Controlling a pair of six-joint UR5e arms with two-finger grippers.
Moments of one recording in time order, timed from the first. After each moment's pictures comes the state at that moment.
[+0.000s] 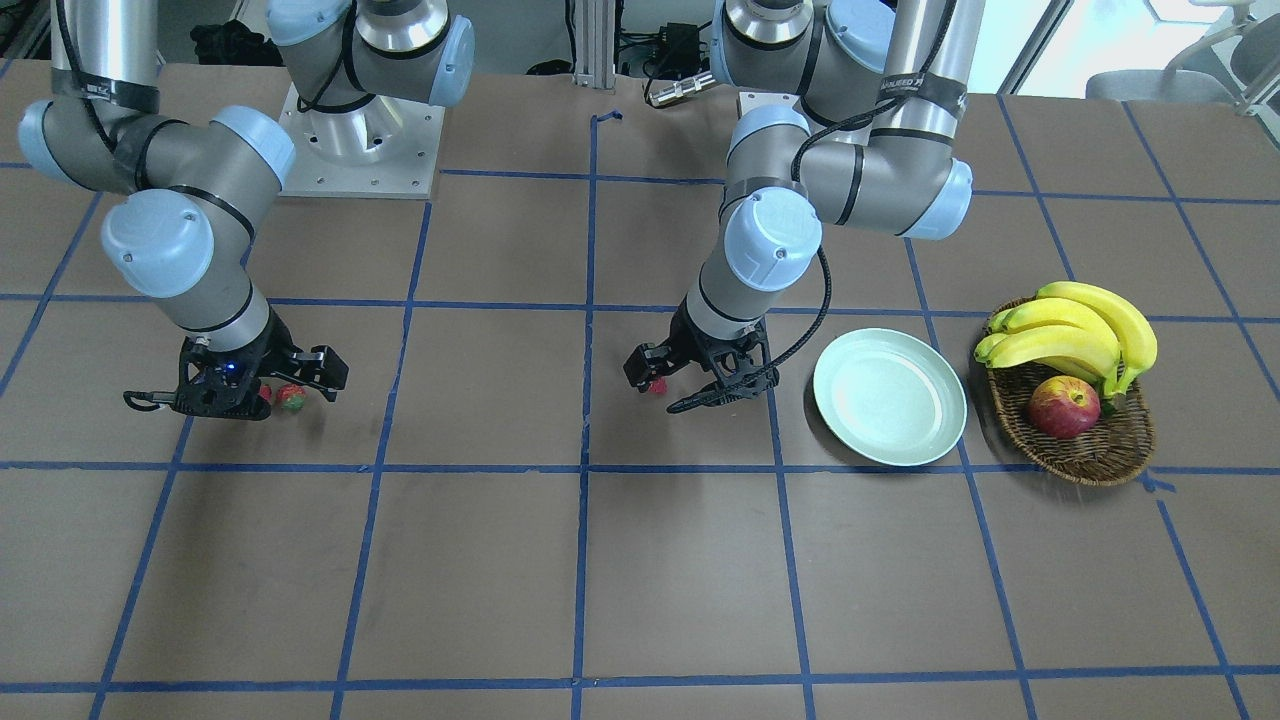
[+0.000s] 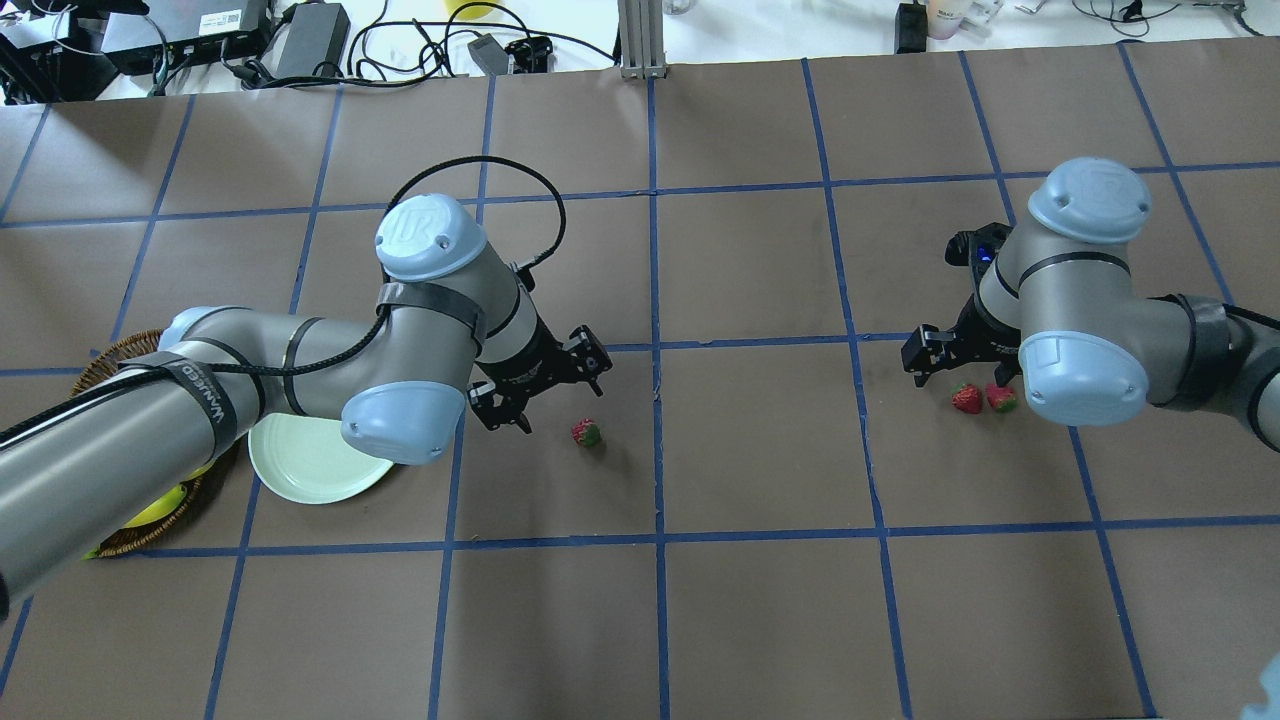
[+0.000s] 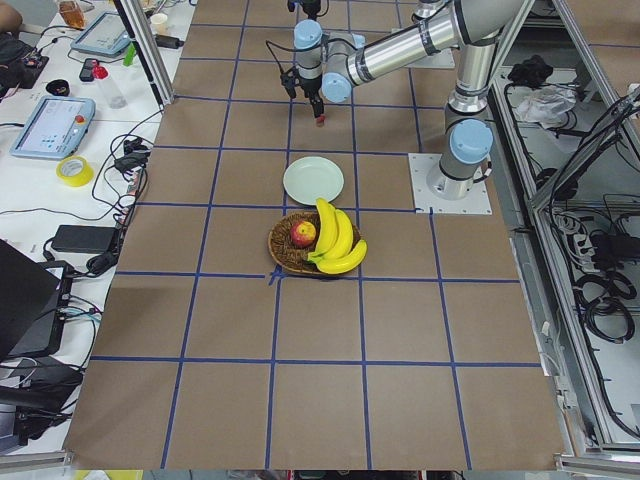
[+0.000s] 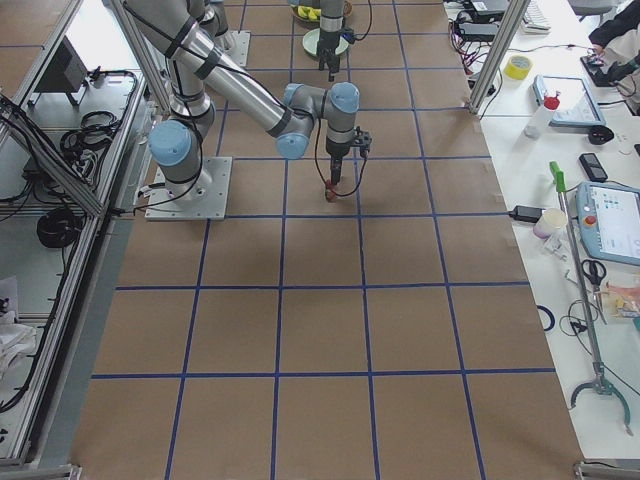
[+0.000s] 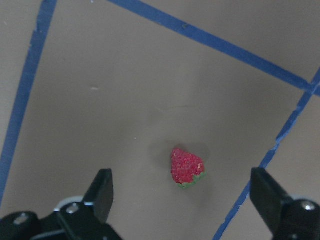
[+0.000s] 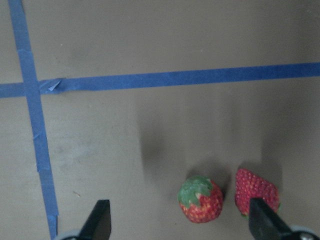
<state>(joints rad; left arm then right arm) -1.76 -1.86 -2.03 -0.89 1.37 -0.61 1.36 -1.36 2.12 -2.29 -1.60 -0.16</state>
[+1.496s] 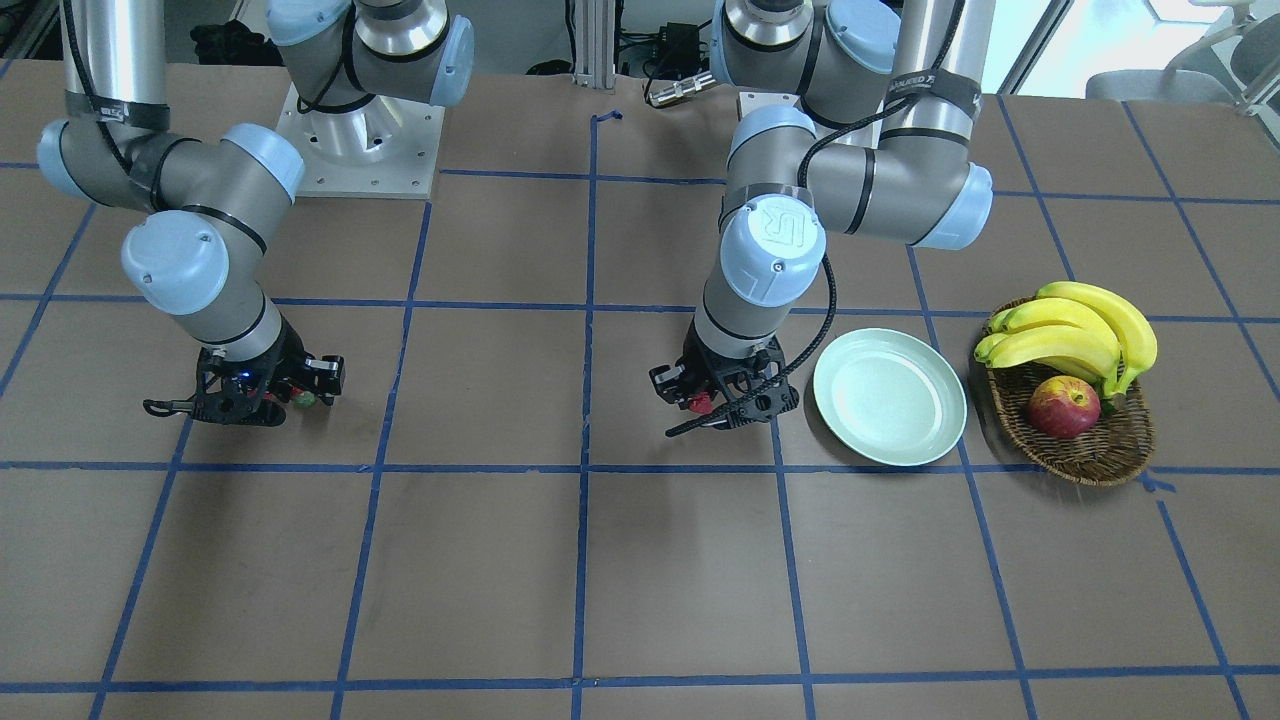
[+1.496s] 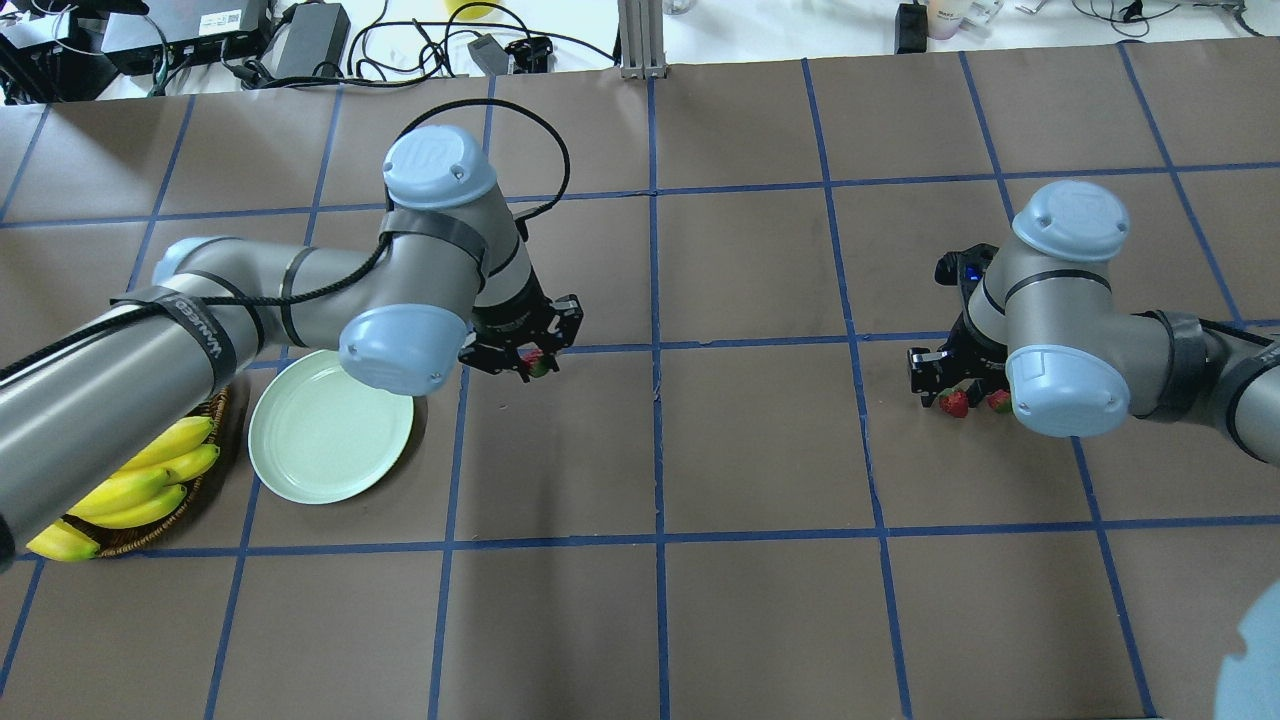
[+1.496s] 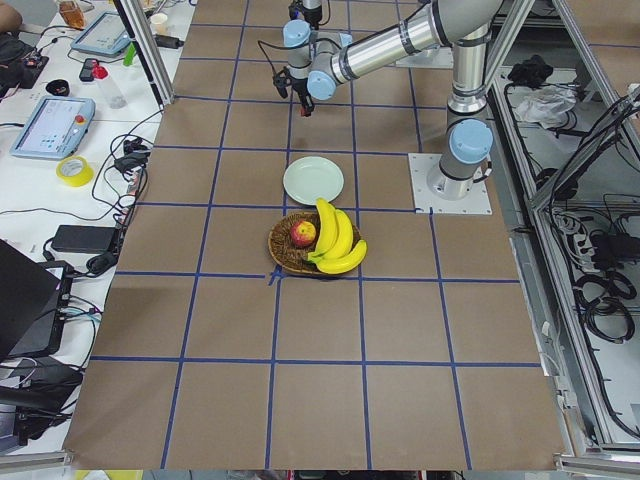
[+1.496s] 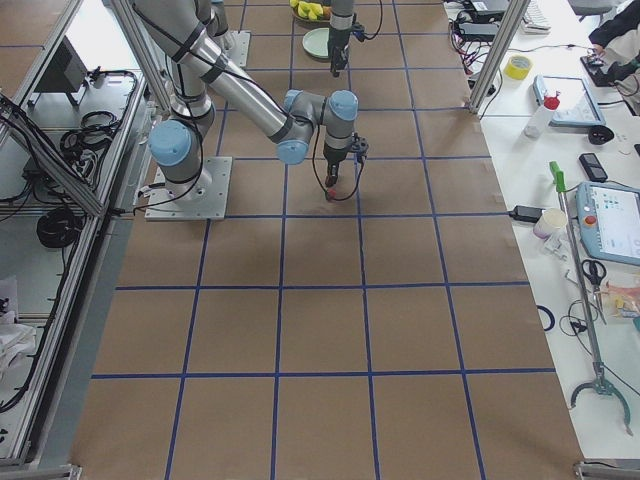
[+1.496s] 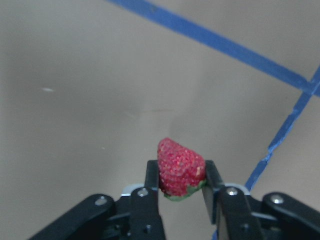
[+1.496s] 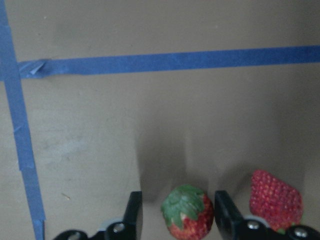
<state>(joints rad) -1.73 -1.86 -1.85 -1.09 1.53 -0.48 1.36 -1.32 2.14 -2.32 -1.60 -0.17</state>
